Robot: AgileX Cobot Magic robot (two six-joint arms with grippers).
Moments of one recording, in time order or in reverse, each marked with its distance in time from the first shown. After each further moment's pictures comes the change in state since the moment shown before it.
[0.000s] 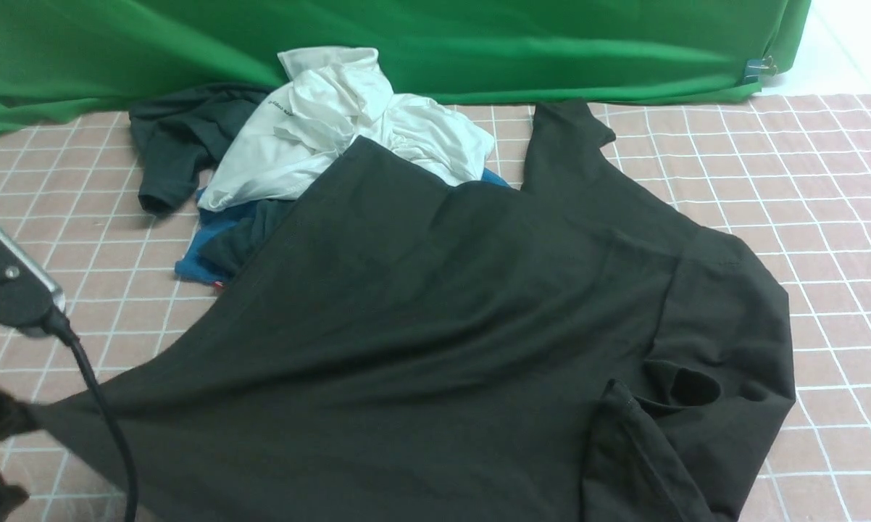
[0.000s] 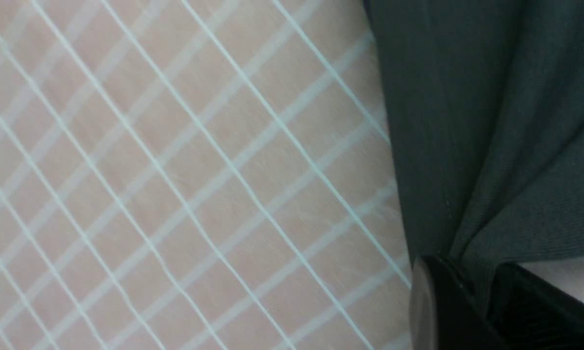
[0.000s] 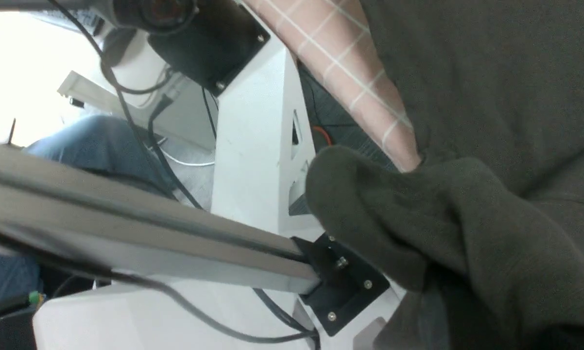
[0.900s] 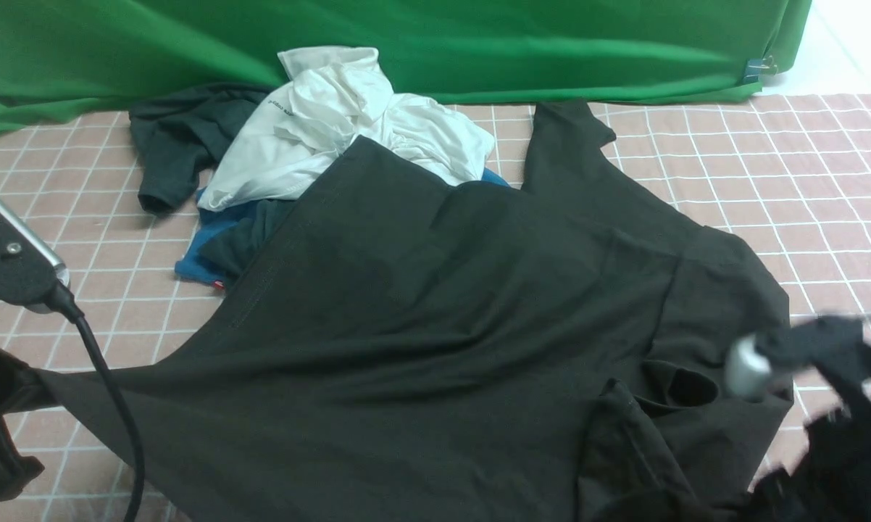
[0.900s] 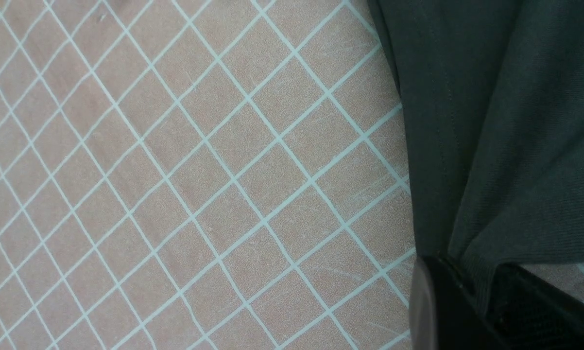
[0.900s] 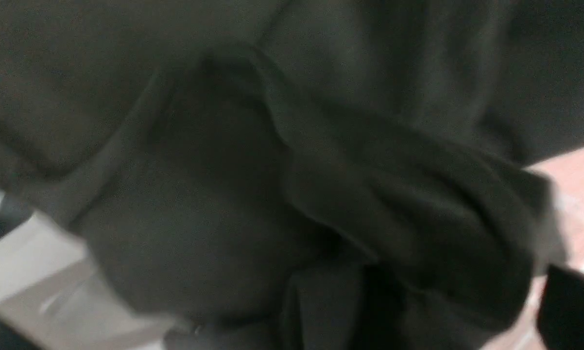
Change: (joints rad) right arm 0.000 0.620 -0.079 -0.479 -0.342 0.187; left arm 0.000 0.000 0.000 -0.005 -0.066 0.000
